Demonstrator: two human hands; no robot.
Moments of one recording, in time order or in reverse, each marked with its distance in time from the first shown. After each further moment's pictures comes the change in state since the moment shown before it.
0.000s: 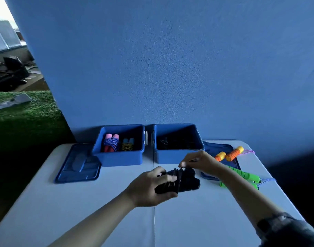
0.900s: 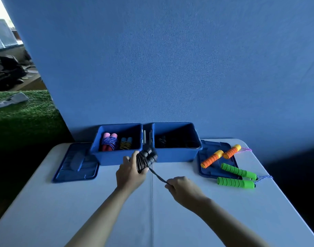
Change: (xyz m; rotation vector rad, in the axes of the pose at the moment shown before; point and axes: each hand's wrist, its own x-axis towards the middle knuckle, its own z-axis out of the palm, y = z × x) left_hand -0.001 -0.047 0.012 0.203 0.156 -0.902; right_hand -0.022 0.011 0.094 -0.589 0.076 0.041
